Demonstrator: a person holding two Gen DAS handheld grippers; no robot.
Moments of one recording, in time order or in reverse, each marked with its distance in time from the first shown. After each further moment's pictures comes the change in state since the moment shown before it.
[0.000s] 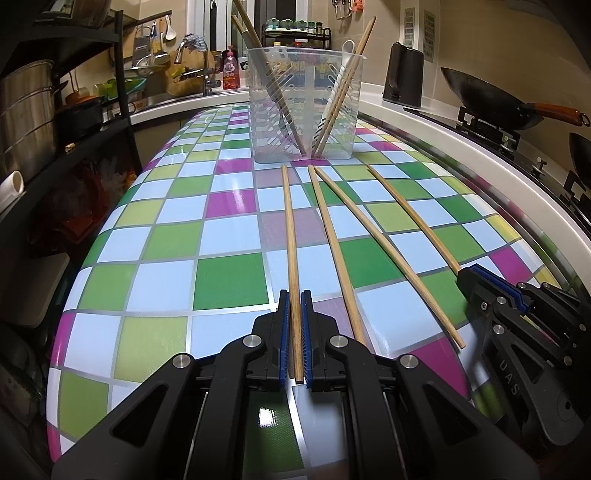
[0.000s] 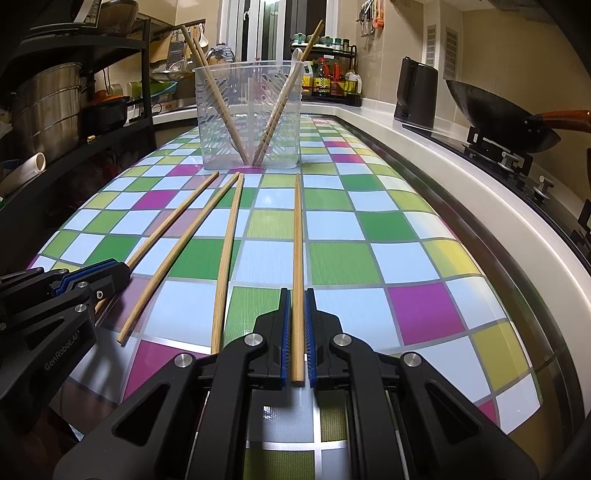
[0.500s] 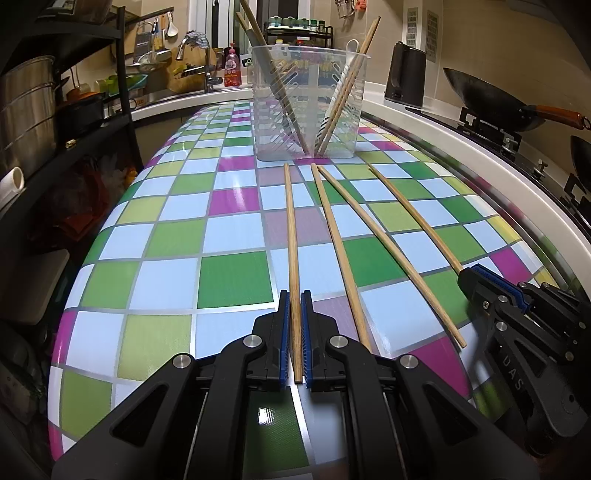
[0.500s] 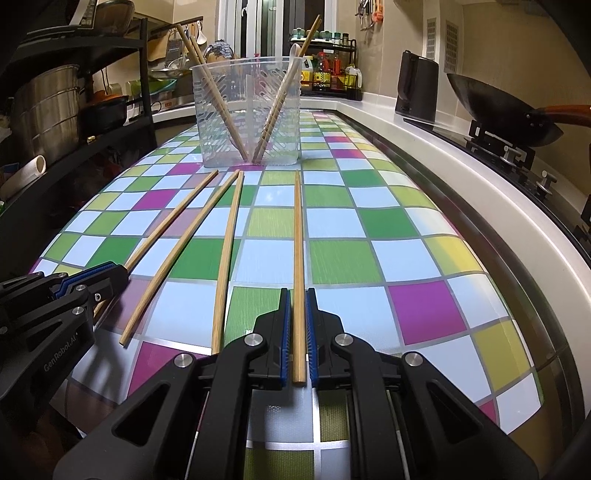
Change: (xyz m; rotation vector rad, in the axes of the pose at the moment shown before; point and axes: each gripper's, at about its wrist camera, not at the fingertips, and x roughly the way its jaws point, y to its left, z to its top) left arm 0.000 0.004 0.000 -0.008 0.012 -0.004; right arm 0.001 0.000 0.002 0.011 0.016 0.008
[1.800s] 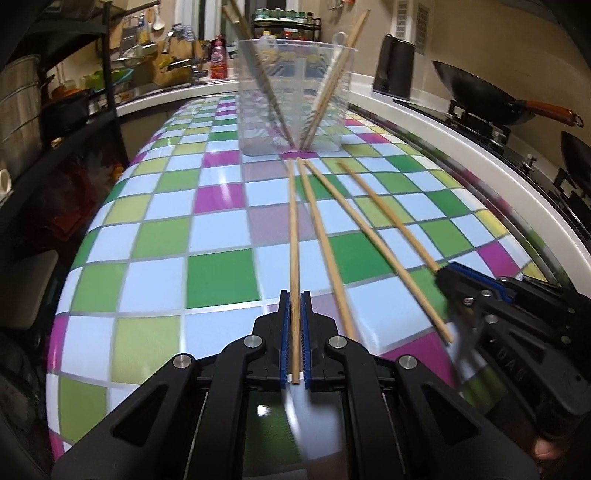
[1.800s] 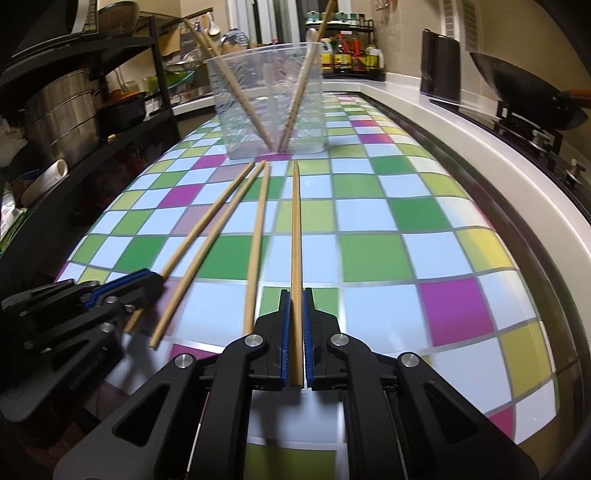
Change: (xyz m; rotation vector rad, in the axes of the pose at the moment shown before) left arm 0.001 0.002 0.003 0.000 0.035 -0.043; right arm 0.005 -0.006 0.010 0.038 0.082 0.098
